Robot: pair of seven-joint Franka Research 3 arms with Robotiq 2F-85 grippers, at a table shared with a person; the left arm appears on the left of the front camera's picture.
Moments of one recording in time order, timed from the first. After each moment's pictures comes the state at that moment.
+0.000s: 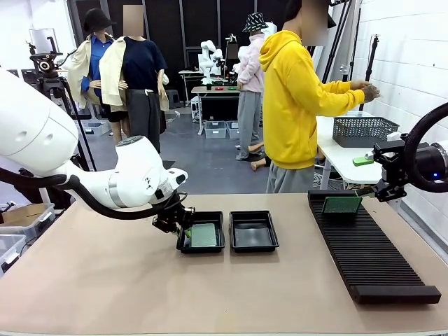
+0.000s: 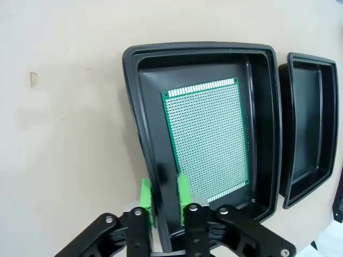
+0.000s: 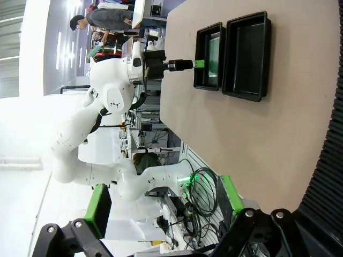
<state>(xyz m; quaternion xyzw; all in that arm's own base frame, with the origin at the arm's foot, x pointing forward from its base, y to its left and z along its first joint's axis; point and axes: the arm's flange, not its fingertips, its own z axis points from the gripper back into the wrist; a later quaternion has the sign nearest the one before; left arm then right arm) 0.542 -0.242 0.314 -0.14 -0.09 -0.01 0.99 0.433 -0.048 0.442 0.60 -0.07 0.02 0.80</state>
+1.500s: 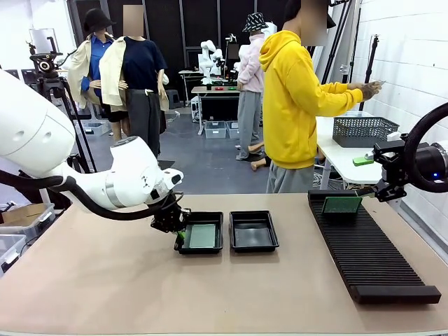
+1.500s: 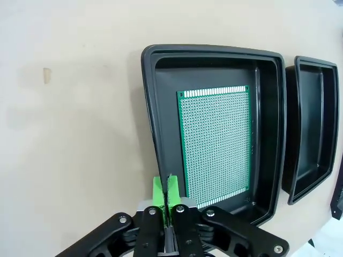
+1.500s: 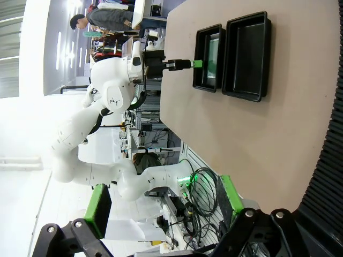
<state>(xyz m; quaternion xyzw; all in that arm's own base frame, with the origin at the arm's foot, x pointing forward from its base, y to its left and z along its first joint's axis) 0.545 -0.221 0.311 -0.15 -0.09 -0.01 0.98 0.433 -0.048 0.442 0.60 -0.07 0.02 0.80</state>
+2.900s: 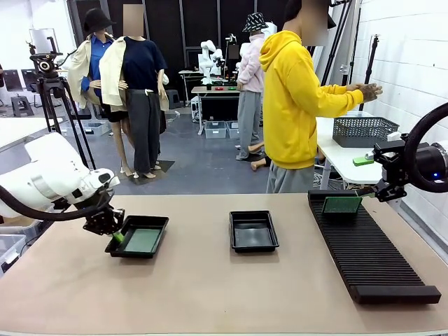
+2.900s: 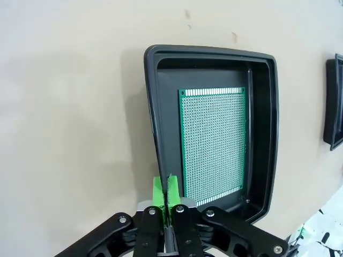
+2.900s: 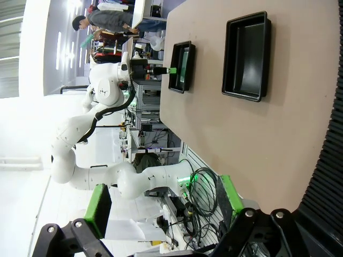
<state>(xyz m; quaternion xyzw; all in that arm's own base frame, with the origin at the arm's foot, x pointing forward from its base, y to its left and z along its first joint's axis) 0.526 -0.032 0.326 -0.16 -0.06 0.00 0.98 0.433 -0.048 0.442 0.60 -0.07 0.02 0.80</state>
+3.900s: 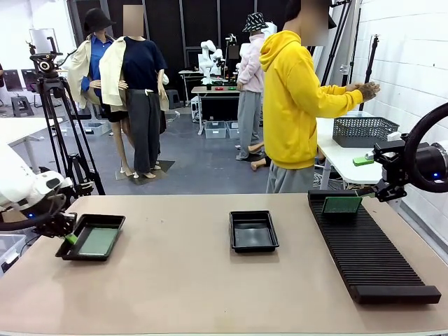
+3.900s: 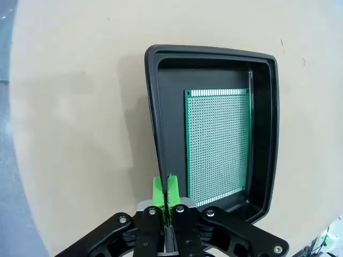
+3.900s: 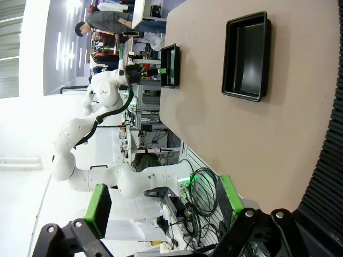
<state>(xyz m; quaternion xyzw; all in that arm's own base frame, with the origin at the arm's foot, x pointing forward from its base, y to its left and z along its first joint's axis) 0.504 0.093 0.327 -0.13 -0.12 0.02 0.98 0.433 -0.048 0.442 0.60 -0.07 0.02 0.80</state>
